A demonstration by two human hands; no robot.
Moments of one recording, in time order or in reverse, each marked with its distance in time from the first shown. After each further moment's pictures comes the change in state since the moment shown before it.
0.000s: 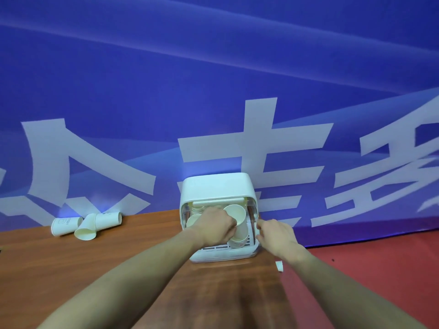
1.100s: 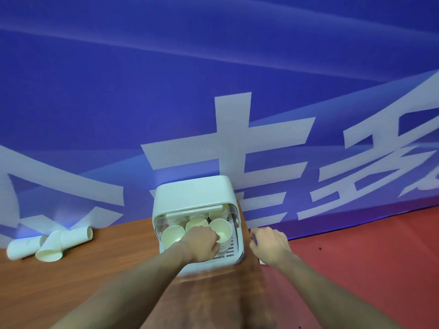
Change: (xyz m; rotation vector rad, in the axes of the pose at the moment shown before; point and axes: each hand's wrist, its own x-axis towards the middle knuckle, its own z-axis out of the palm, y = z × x) left_hand 0.046 0.001 0.061 -0.151 -0.292 -0.064; right_hand 0.016 0.045 0.020 0.104 -0.034 0.081
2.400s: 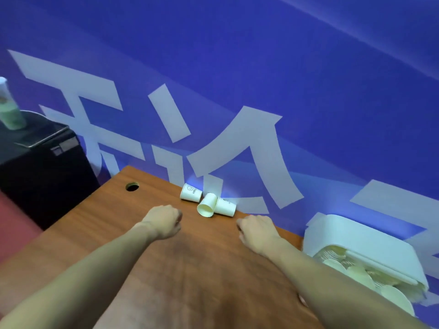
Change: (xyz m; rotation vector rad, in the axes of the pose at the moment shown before) left_hand -0.418 -0.331 0.115 -0.226 0.108 -0.849; right_hand 0.012 -0.498 0.025 -0.489 -0.020 -0.798
